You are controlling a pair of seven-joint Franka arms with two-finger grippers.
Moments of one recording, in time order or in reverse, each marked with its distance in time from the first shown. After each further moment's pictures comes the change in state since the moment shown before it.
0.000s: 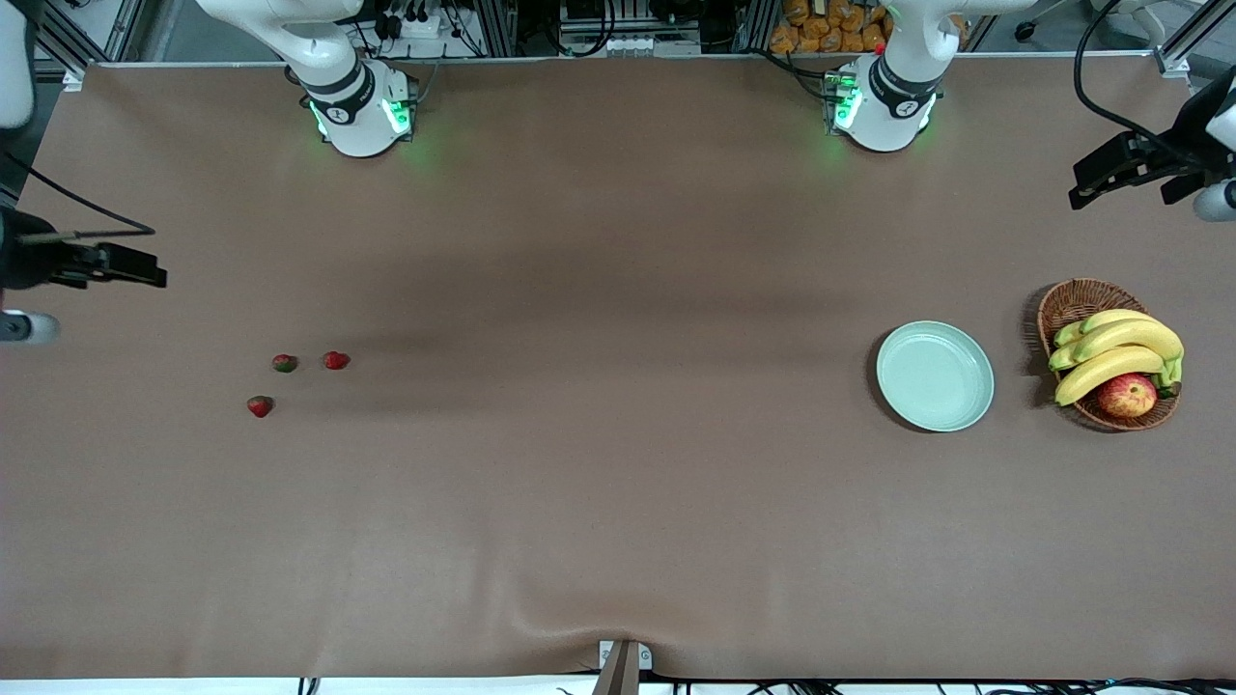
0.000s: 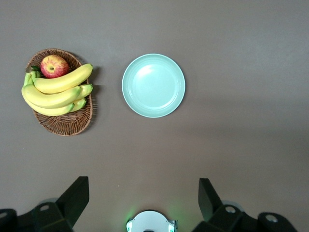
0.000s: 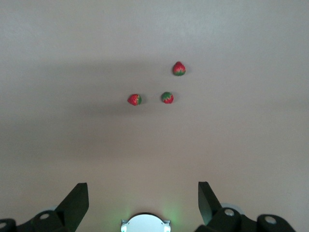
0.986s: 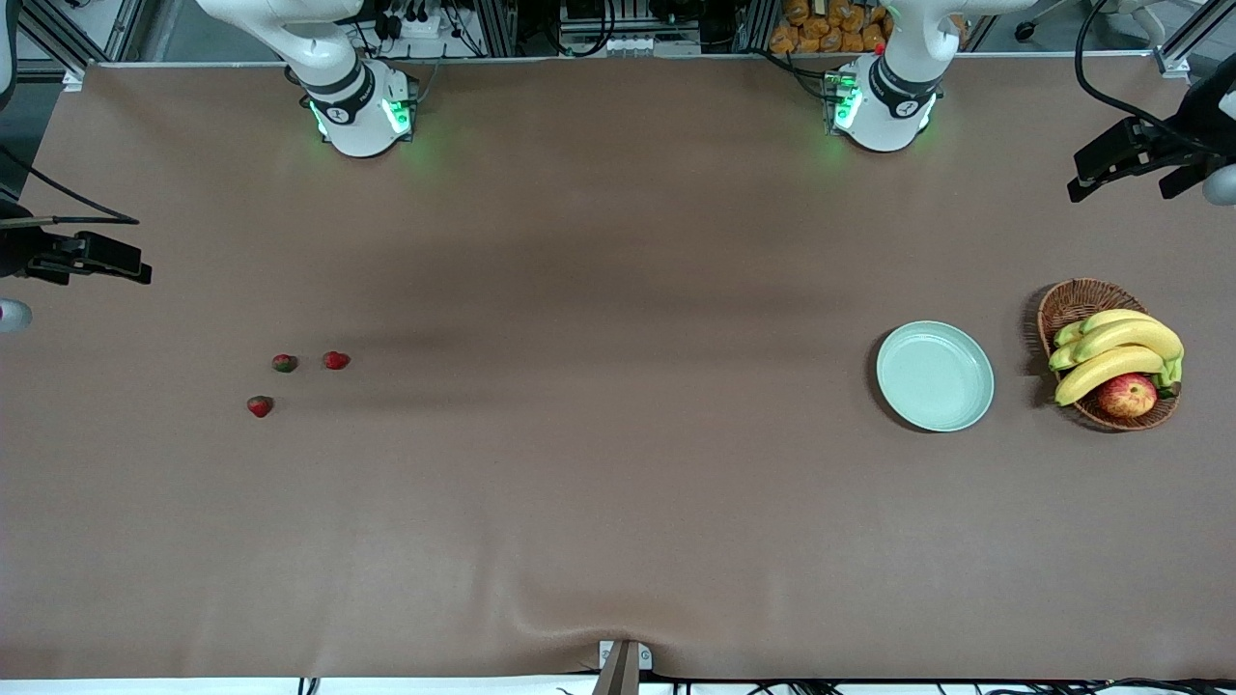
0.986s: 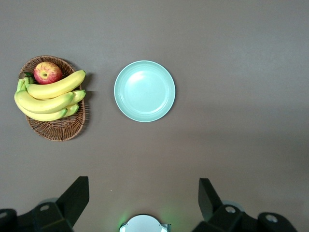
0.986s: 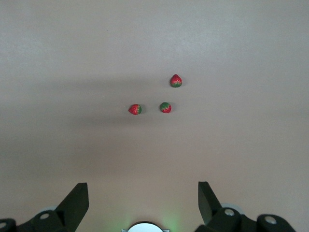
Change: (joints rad) left arm -0.001 -0.014 -0.002 0.038 -0.034 -0.005 -0.003; right arm -0.001 -0.059 -0.002 0.028 -0.001 0.013 0.001
